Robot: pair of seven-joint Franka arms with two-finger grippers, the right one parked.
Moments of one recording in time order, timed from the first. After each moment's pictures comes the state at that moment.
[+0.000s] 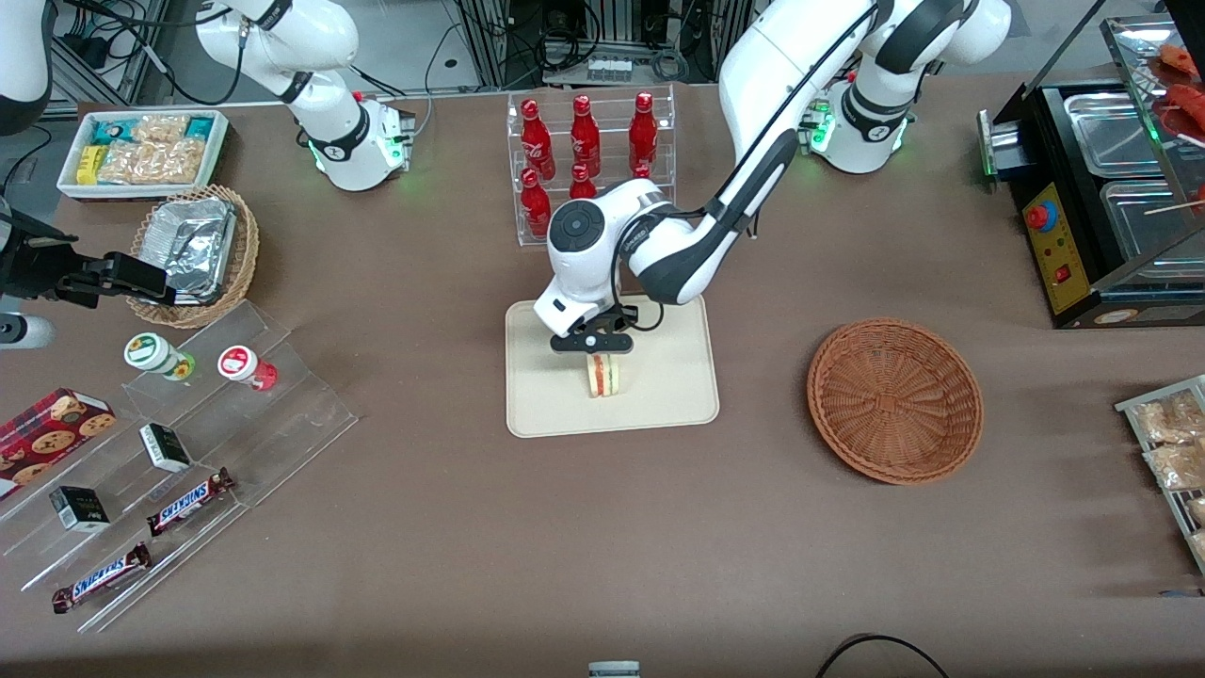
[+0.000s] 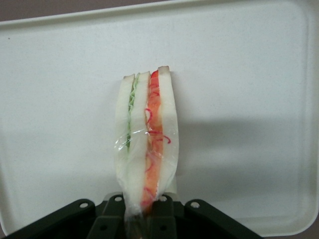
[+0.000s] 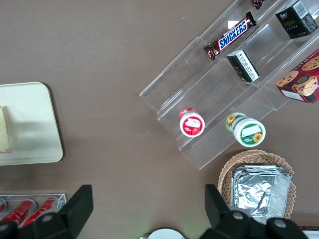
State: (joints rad) arm -0.70 0.70 -0.23 -1.54 0.20 2.18 -0.97
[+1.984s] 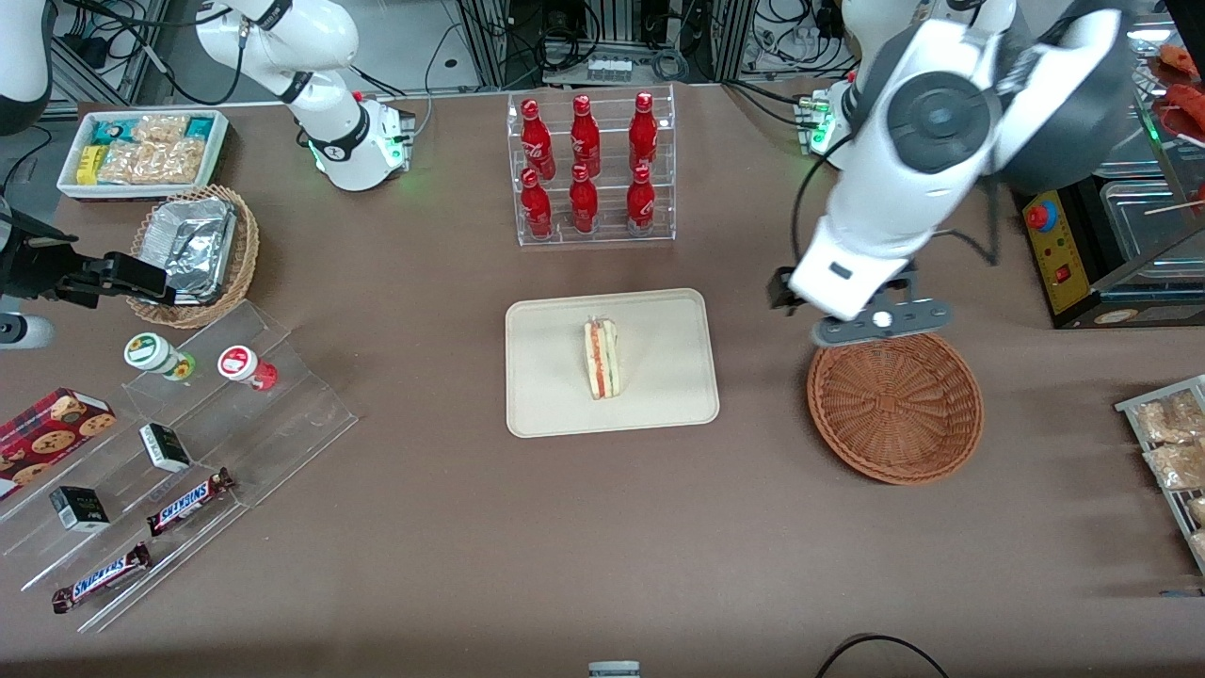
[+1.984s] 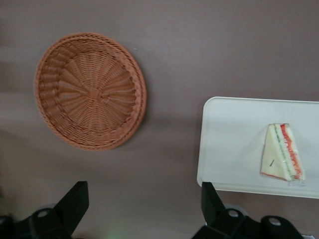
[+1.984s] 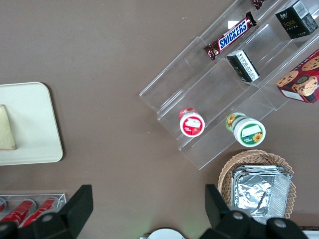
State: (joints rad) arm -0.24 0.18 -0.21 -1.50 0.08 1.57 -0.56
